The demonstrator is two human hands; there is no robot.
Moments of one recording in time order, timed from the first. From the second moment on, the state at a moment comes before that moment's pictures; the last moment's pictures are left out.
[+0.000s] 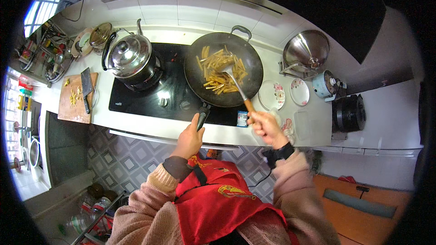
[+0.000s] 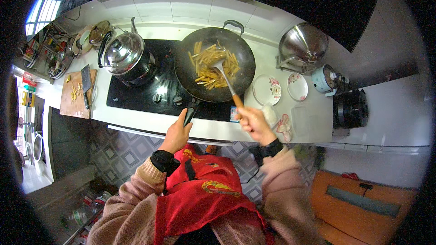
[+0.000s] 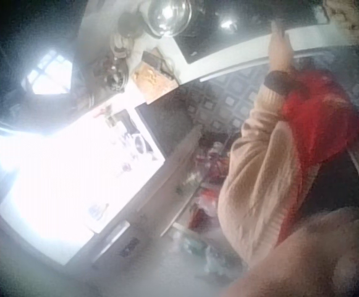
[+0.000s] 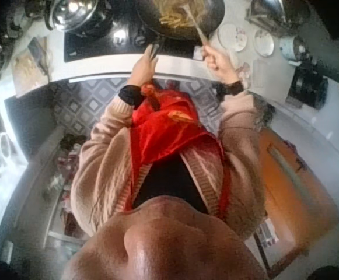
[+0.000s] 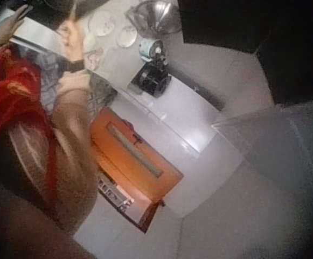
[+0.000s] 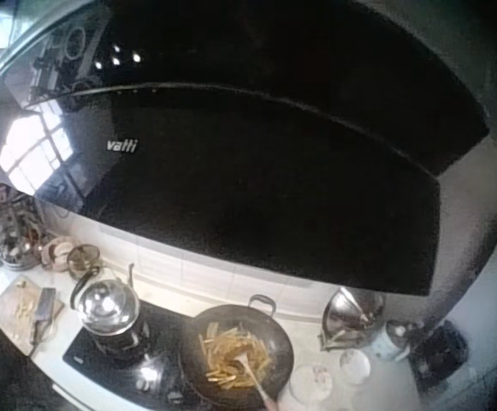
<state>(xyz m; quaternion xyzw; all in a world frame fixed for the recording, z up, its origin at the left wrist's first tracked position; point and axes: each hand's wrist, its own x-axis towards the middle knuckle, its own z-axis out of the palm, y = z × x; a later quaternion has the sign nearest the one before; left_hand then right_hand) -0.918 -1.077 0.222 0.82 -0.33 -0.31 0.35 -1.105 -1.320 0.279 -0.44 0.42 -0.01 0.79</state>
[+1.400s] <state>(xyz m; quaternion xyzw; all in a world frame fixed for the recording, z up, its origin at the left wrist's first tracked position) -0.813 -1.100 0.113 0.87 -0.41 -0.12 0.26 -1.013 -1.356 0.412 -0.97 0.19 0.15 0.03</state>
